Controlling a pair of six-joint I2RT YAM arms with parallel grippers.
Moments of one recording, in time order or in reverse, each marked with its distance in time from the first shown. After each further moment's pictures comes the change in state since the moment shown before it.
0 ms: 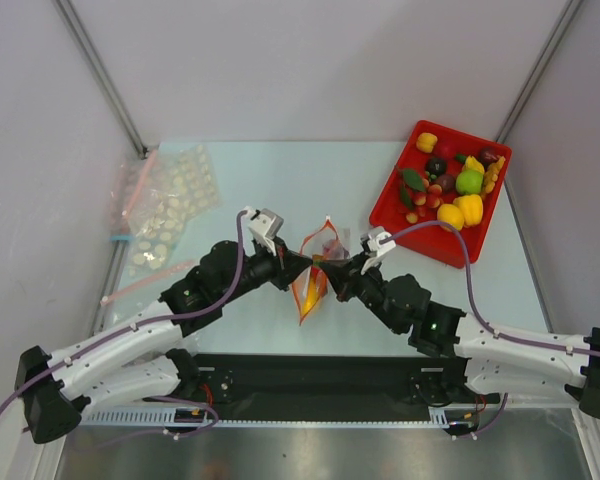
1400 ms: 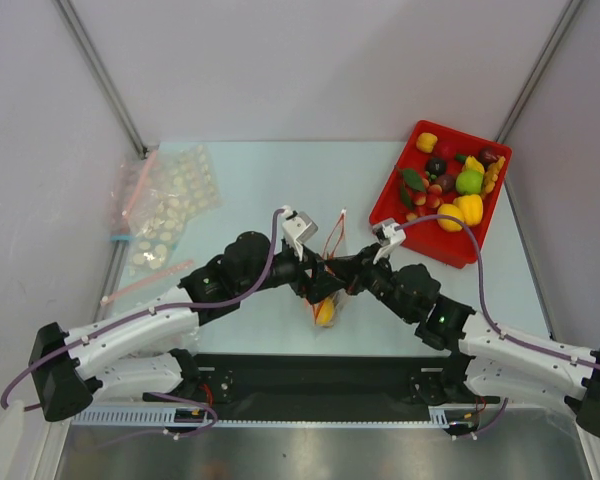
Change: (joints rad) left arm -0.076 0.162 0.135 -0.048 0.183 0.085; right arm -0.127 -0.050 -0.031 -0.040 -0.161 0.151
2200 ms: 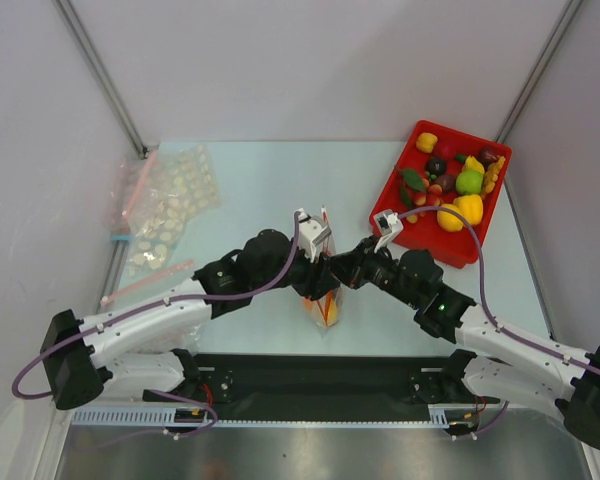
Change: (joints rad) left arm -0.019 0.091 0.061 -0.135 -0.077 0.037; right arm -0.184 0.045 0.029 -0.018 -0.348 0.154
